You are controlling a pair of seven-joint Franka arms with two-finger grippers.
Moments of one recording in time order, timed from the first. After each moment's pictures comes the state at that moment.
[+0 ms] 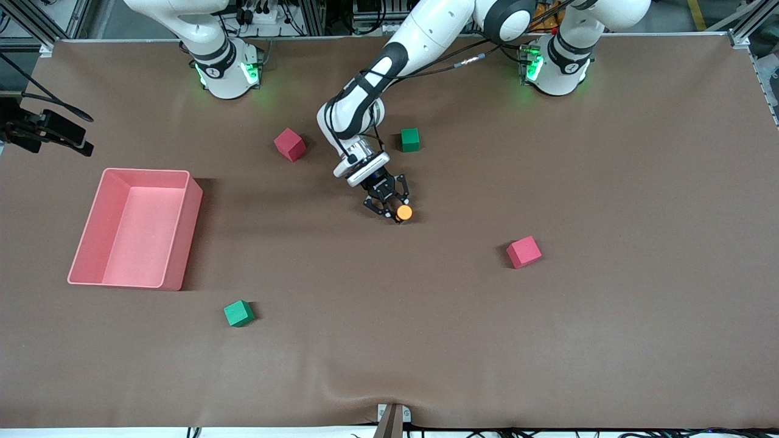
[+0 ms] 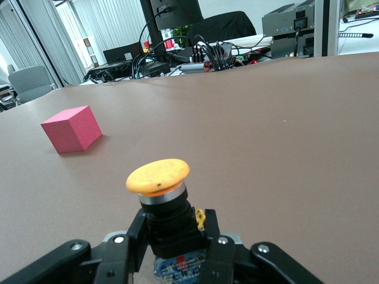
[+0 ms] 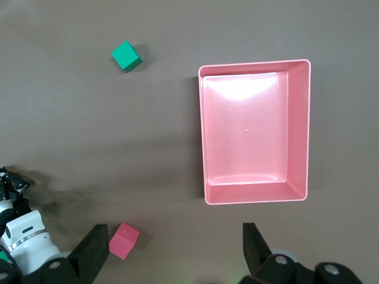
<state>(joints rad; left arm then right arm) -1.24 1.12 0.09 -1.24 1.07 1.69 -2.13 0.03 -0.02 -0.06 -1.52 0.04 1.46 0.07</state>
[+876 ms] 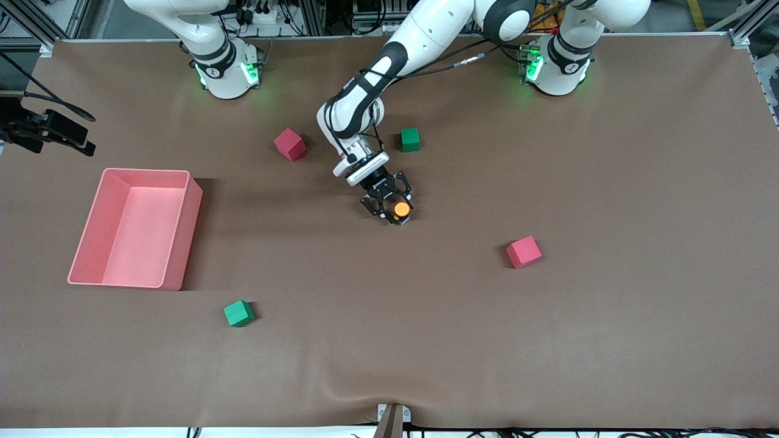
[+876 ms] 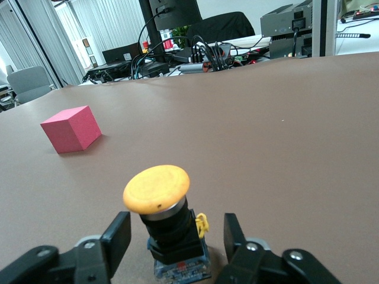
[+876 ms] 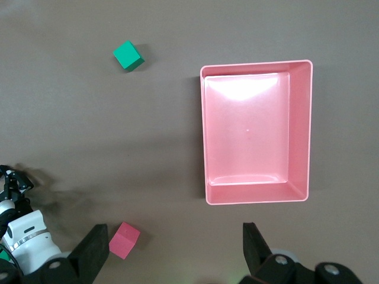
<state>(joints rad) -1.25 1.12 0.09 -1.24 1.07 1.69 -2.13 0.03 -0.02 -0.06 -1.52 0.04 1.46 0.07</state>
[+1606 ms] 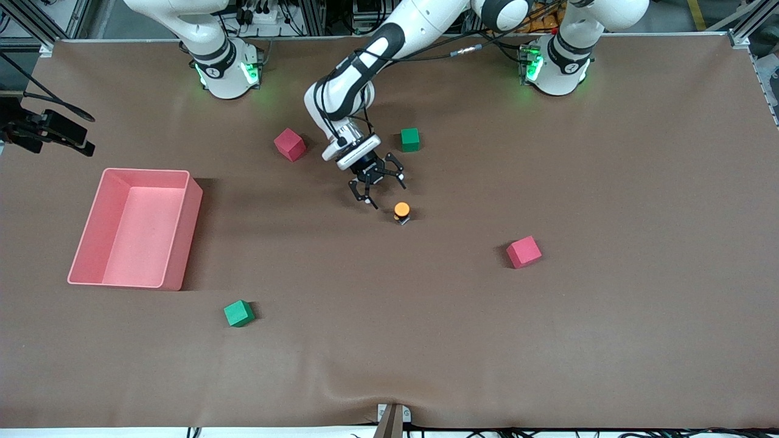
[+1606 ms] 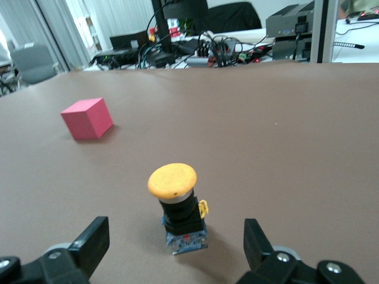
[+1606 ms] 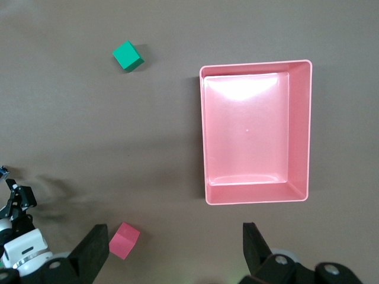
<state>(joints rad) -1.30 1.06 0.09 -1.21 0.96 1.64 -2.13 0.03 -0.02 -0.06 -1.52 0.04 1.46 0.07</state>
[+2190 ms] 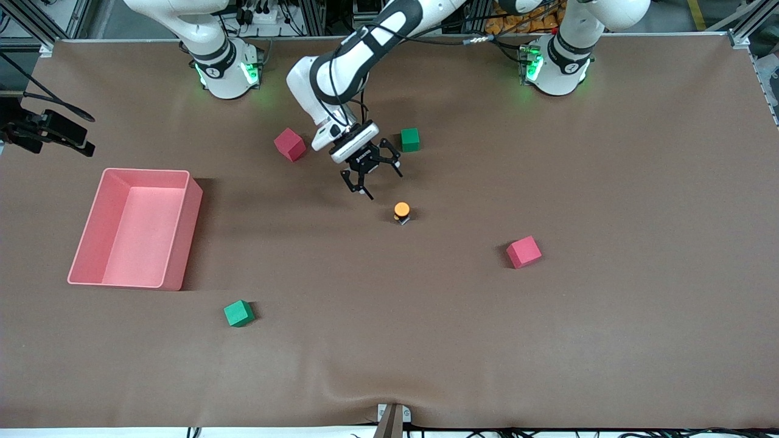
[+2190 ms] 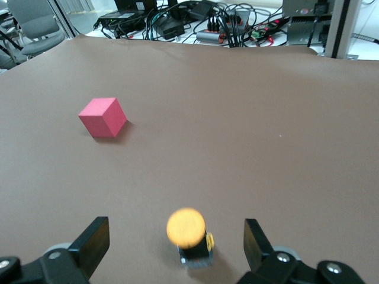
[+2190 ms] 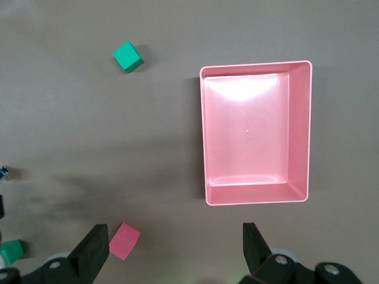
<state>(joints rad) -1.22 0.89 0.09 -1.20 0.79 1.64 -1.92 0.03 -0.02 -0.06 -1.52 0.04 1.46 0.07</state>
